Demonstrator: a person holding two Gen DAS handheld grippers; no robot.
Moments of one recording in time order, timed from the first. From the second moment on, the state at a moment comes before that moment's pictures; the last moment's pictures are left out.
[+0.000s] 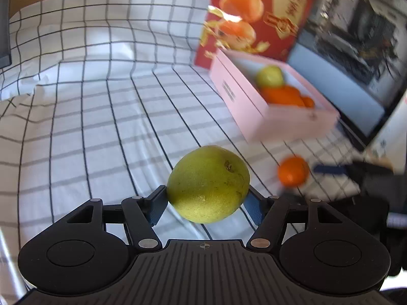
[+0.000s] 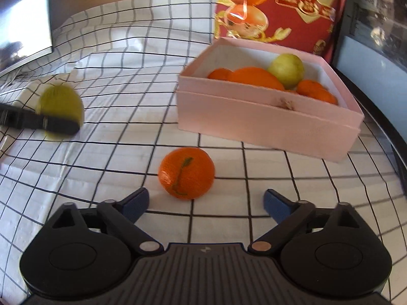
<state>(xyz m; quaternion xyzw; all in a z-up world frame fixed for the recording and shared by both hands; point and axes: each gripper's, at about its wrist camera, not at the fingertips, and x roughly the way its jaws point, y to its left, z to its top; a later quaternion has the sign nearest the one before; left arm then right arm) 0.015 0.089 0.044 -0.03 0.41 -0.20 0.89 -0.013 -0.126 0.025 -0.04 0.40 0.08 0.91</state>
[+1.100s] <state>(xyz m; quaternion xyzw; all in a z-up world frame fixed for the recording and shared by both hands) 0.168 -0.052 0.156 -0.03 0.35 -0.29 0.89 0.041 -0.215 0.159 -0.05 0.28 0.03 0.96</state>
